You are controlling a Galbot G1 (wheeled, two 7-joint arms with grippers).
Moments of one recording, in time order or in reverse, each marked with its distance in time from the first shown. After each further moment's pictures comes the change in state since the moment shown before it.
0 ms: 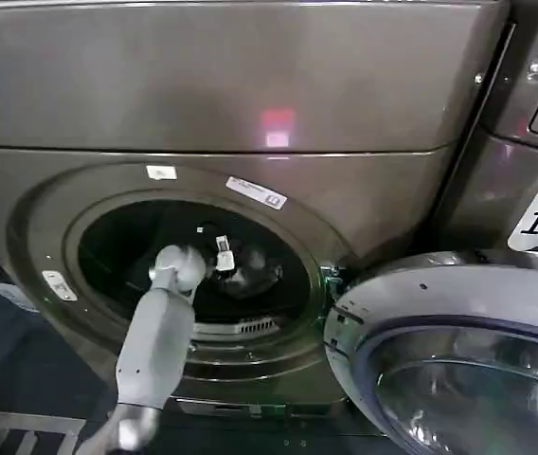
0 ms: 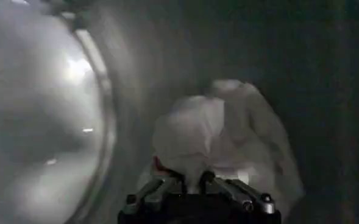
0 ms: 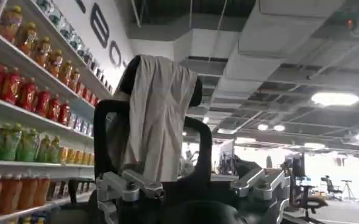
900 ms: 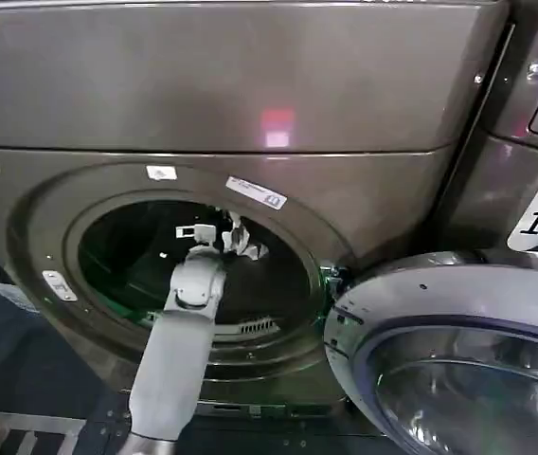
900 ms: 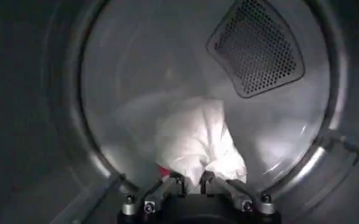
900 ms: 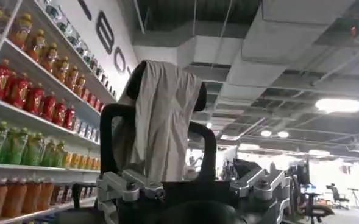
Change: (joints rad) left arm 0.125 -0.040 0.021 -0.191 -0.818 0.149 -0.696; right arm 0.007 0.015 -0.013 0.007 -0.004 0.031 -0.002
